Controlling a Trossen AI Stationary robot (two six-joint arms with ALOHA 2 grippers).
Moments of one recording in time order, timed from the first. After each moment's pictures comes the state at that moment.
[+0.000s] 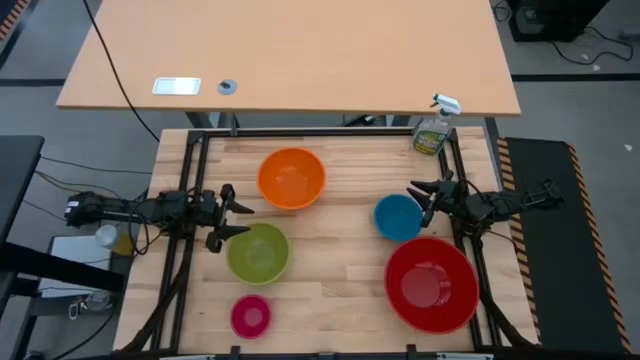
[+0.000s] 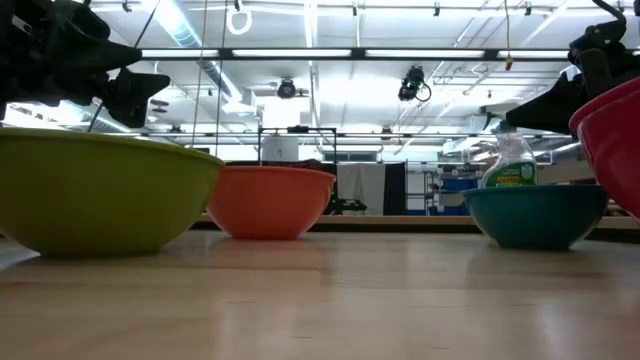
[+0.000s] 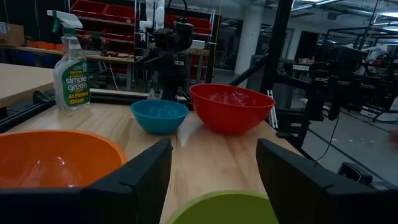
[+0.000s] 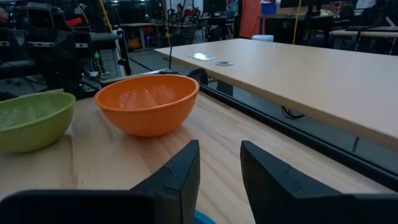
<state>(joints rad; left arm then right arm) -0.08 0.16 0.01 0.21 0.03 -0.12 0.26 0.01 0.09 -0.25 0.81 0.18</state>
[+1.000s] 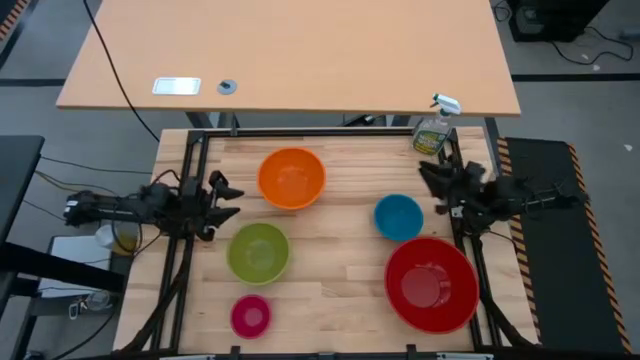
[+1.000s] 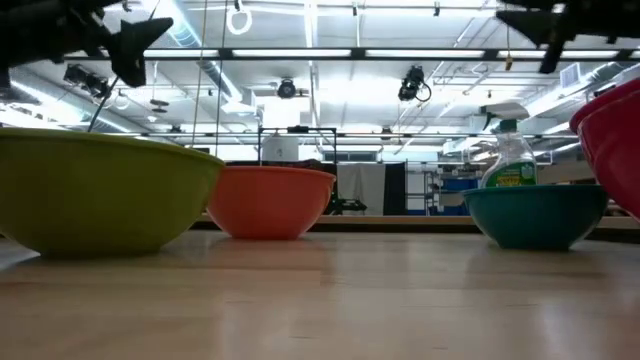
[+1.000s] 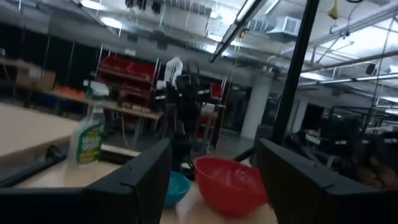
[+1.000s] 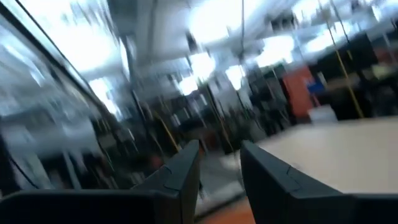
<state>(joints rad) -0.08 0.18 0.13 0.36 -0.09 -0.24 0.15 0.31 0.23 0.48 0.56 0.14</state>
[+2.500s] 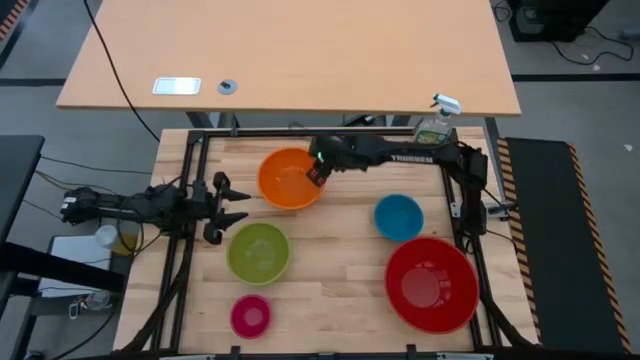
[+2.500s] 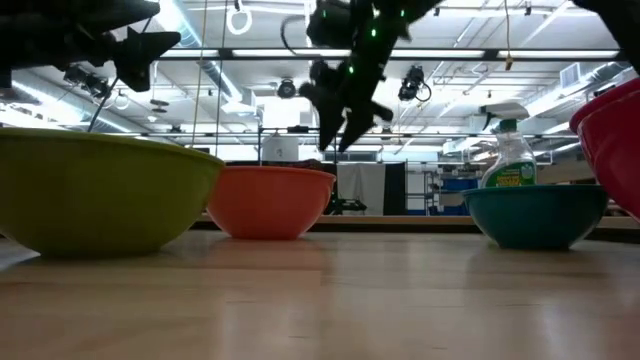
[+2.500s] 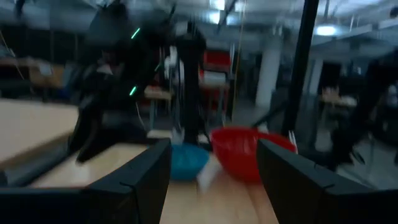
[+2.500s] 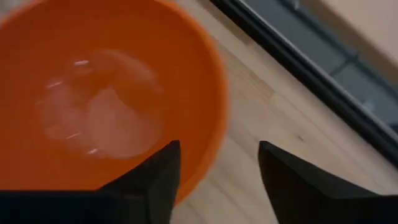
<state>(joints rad) -0.09 0.24 0.12 0.34 -0.10 -0.09 -0.25 1.95 1.68 -0.76 0.32 0.43</state>
